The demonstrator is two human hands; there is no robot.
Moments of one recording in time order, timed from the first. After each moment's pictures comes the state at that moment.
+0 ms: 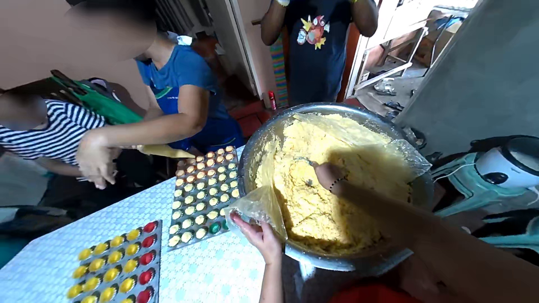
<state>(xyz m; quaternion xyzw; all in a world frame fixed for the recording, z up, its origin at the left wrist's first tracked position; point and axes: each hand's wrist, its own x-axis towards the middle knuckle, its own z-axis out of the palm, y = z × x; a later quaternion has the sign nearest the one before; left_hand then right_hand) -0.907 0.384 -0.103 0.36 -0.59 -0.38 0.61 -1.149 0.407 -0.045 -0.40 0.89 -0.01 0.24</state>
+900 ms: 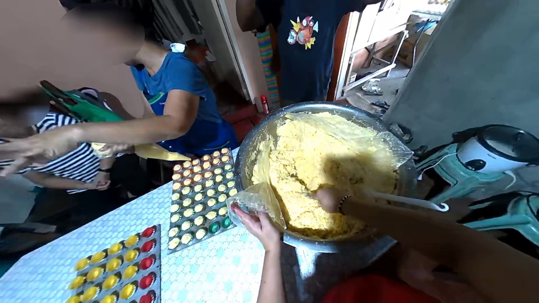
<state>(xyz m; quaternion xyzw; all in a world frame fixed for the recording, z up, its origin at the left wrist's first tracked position) -0.905 0.382 -0.102 0.35 -0.61 -0.39 0.60 -1.100 0.479 -0.055 -0.49 0.79 0.05 0.36</state>
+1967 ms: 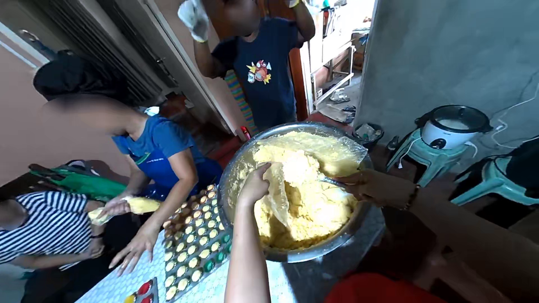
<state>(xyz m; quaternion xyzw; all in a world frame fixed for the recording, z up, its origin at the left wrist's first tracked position) -1.024 0.350 0.072 0.23 -0.90 -0.36 -0.01 -1.142 0.676 0.083 -0.29 0.75 -0.41 0.42</state>
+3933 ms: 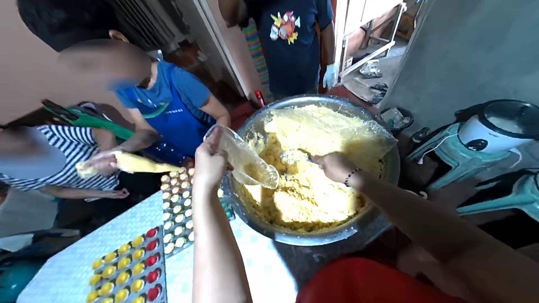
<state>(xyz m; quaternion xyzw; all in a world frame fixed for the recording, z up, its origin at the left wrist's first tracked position) -0.955 0.306 0.104 0.38 -0.80 -0.41 0.24 -1.174 0.526 -0.010 -0.43 0.87 -0.13 0.20</state>
